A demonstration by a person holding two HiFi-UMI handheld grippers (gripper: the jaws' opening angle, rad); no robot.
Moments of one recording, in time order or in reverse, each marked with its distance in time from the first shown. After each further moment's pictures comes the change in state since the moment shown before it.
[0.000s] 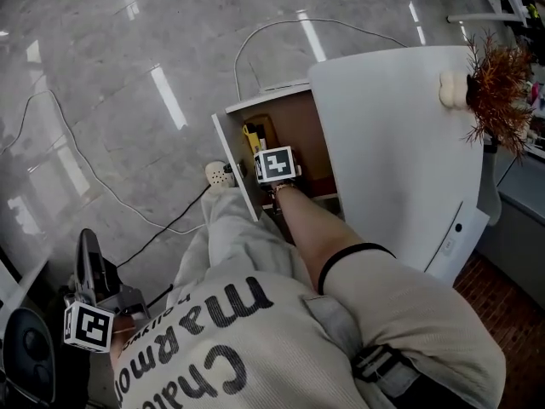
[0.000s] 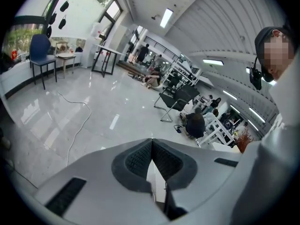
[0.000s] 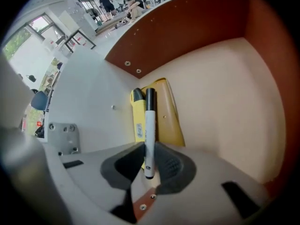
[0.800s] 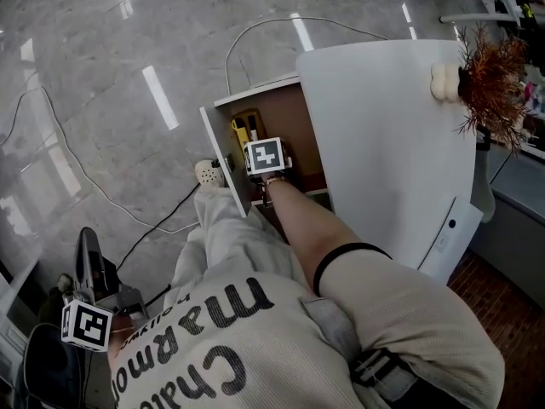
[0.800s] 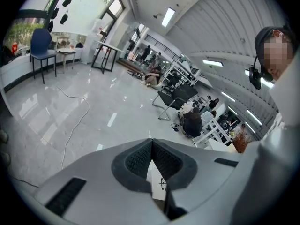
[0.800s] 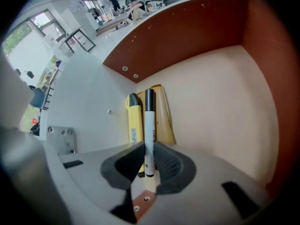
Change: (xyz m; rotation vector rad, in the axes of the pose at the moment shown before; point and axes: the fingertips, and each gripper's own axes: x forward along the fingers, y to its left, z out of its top) left arm -0.006 -0.005 -0.033 -0.035 0.010 -0.040; right arm -0.002 -0.007 0.008 -0.019 -0.036 -0.043
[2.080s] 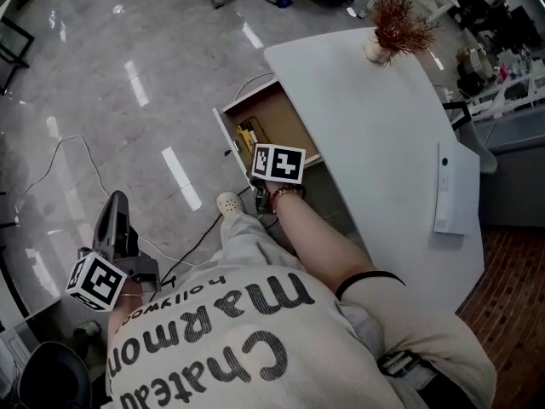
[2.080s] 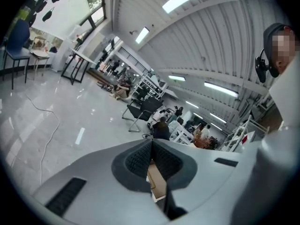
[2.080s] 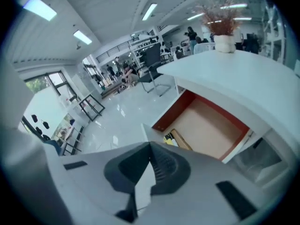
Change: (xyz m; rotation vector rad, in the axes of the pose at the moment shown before) left arm -0.151 -0.059 0.002 0.151 -0.168 -0.366; right arm -0.234 0.080 -0.038 0.305 -0.632 0.134
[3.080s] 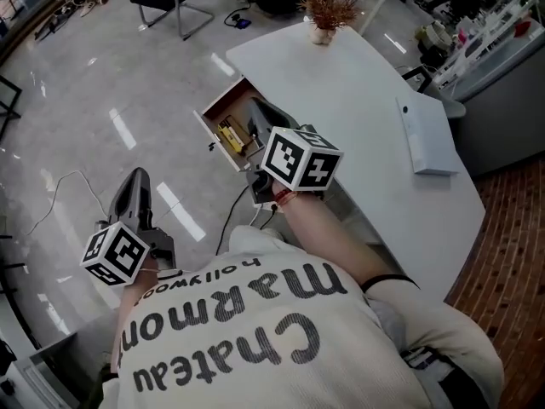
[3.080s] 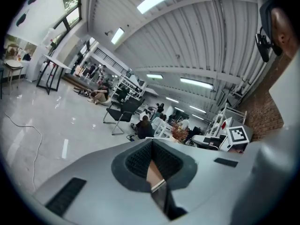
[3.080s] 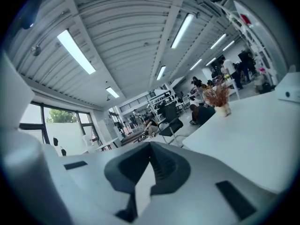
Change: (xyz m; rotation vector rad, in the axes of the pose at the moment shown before) left arm -0.060 -0.097 -0.012 0.182 -0.007 -0.225; right arm -0.279 0.088 0.070 0.007 -0.661 0.252
